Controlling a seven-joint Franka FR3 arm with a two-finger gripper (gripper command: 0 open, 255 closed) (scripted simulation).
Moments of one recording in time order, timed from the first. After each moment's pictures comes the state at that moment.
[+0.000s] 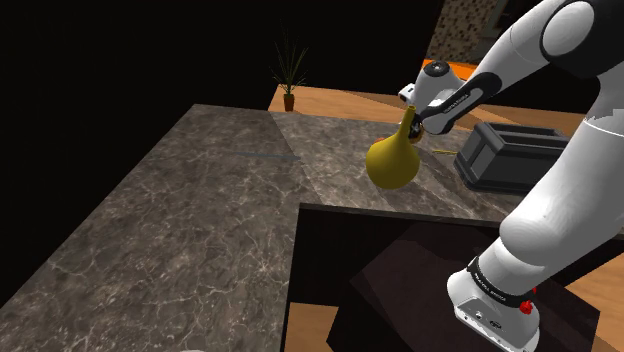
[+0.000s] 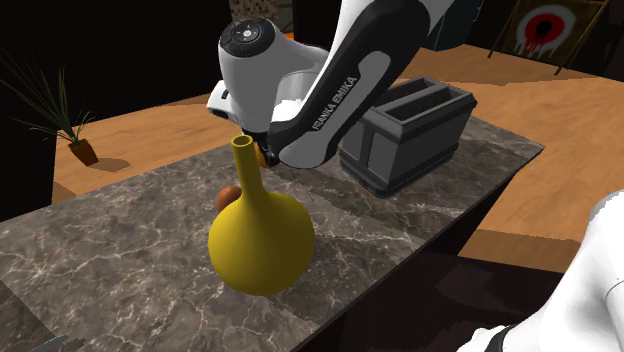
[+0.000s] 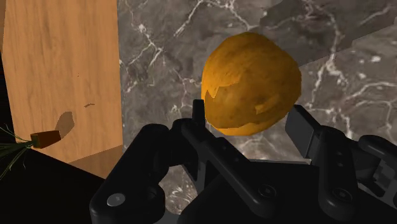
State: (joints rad) arm -0.30 0.17 -0.31 -2.30 -0.77 2.84 -0.64
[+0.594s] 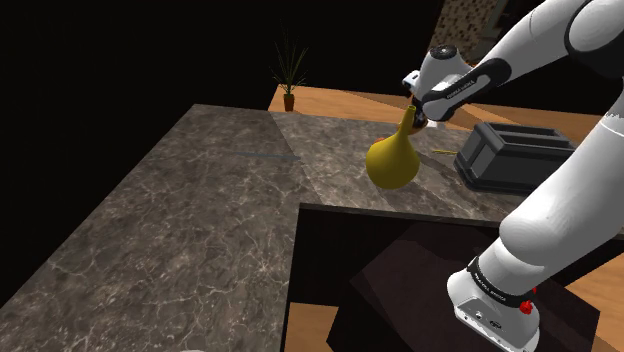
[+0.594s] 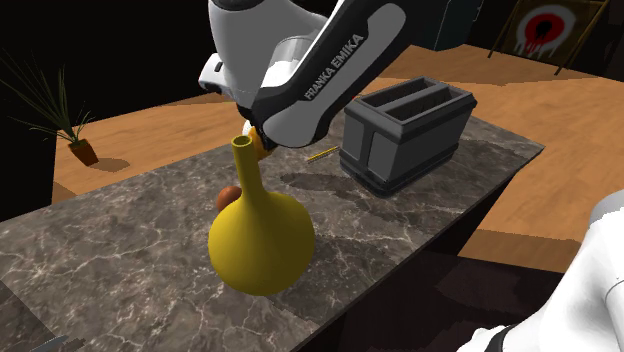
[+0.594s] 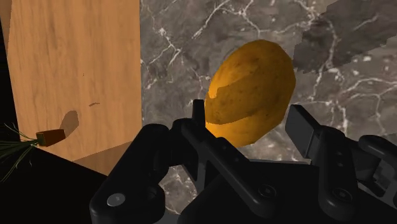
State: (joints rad) arm -0.31 0.08 -0.28 -2.29 -0.67 2.75 -0.75
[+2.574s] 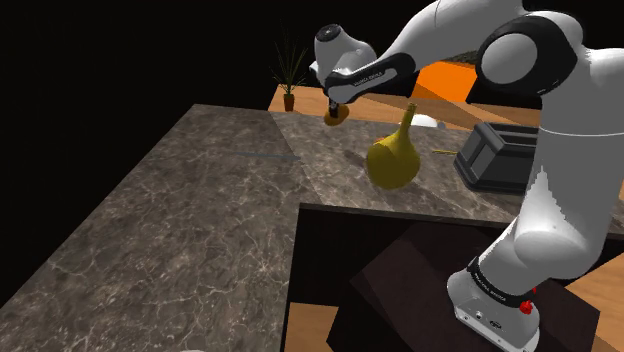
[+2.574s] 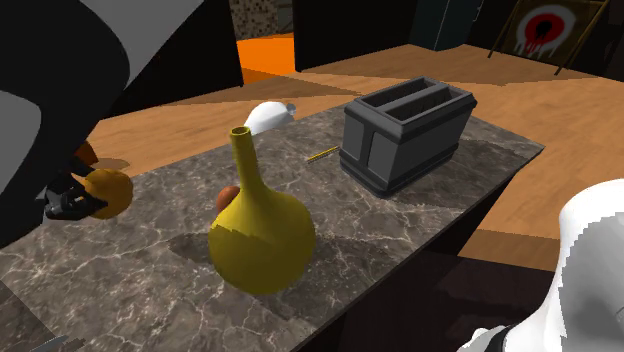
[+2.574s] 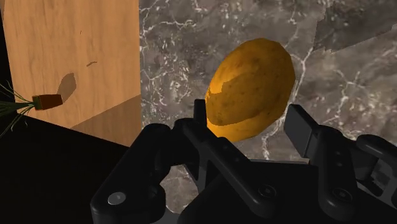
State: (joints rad) arm 0.02 0.42 -0.05 -1.69 -0.60 2.27 -0.42
